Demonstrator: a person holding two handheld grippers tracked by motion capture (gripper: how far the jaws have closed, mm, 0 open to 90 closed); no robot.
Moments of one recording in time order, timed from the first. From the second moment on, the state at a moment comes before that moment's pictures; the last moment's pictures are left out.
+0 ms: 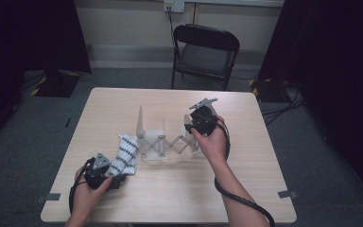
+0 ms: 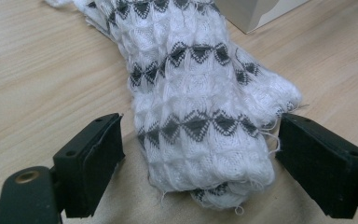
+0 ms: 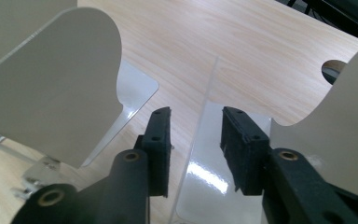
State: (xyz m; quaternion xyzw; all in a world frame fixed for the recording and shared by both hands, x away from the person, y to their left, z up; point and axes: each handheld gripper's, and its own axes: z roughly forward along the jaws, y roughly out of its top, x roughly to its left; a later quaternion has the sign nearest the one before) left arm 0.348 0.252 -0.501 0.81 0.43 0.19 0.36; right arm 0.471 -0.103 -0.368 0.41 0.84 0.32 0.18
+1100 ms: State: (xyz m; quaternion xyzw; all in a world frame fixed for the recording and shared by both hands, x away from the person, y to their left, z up) left arm 0.350 0.252 -0.501 0.81 0.42 0.19 0.36; right arm 0.472 -0.116 -0.355 0.41 0.83 0.34 0.18
